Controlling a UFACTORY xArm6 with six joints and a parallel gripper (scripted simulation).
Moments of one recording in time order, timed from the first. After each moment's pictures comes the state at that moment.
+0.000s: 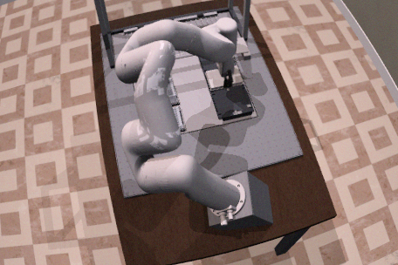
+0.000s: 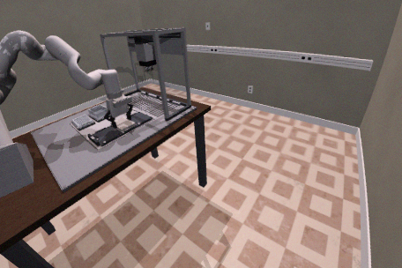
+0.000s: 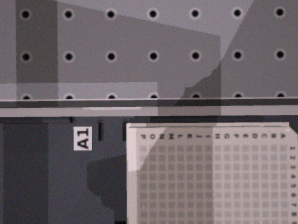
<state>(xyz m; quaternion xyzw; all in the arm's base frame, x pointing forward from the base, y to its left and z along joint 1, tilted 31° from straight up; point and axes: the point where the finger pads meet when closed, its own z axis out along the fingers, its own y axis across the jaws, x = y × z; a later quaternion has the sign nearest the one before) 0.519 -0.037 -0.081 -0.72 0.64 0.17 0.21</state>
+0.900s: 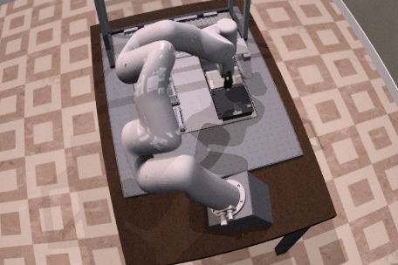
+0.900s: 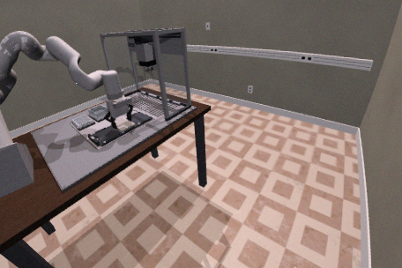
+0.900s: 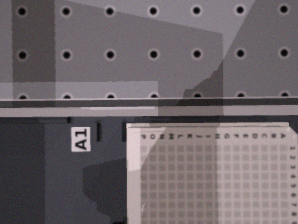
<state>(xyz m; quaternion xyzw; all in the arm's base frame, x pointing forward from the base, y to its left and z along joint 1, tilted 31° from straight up) 0.519 -0.034 -0.085 -0.72 0.64 0.17 0.21</state>
